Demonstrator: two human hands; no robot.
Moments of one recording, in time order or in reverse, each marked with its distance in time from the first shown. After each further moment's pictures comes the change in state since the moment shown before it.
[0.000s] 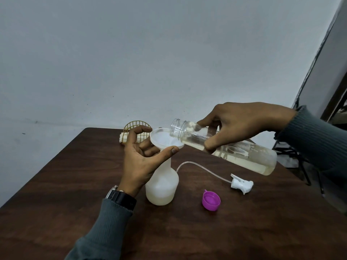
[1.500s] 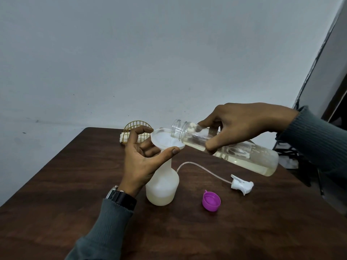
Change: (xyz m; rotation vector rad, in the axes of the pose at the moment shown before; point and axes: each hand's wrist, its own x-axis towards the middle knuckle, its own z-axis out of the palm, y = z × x) left_hand -0.001 0.001 0.000 -0.005 -0.003 0.011; right_hand 0.000 0.001 0.001 0.015 0.009 -0.006
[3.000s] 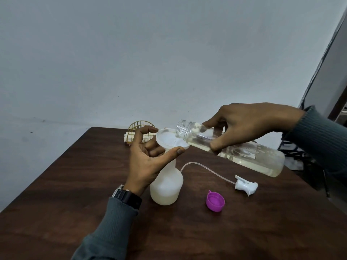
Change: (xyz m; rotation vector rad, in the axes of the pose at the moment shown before) left_hand 0.000 0.000 -0.003 -0.019 -0.011 0.000; right_hand -0.002 -0.006 -0.002 -0.006 -0.020 0.016
